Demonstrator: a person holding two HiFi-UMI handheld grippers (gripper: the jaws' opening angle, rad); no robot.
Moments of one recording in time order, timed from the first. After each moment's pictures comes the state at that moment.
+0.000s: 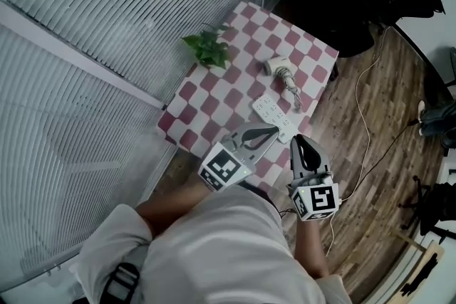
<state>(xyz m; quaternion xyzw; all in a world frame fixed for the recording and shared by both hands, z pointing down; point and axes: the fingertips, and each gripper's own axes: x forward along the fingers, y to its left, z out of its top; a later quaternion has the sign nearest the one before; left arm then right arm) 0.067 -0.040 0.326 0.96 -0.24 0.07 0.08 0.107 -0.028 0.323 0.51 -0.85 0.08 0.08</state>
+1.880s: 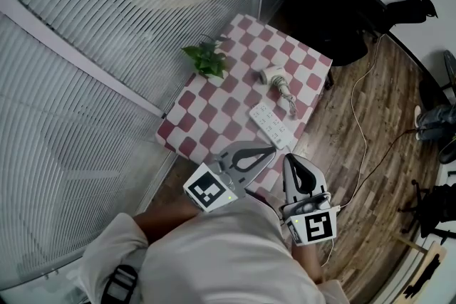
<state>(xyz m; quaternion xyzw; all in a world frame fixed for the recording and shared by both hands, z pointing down) 0.057 0.008 0.249 0.97 -0.21 -0.01 0.06 0.079 0.019 0.244 0.48 -0.88 0.03 0.05</state>
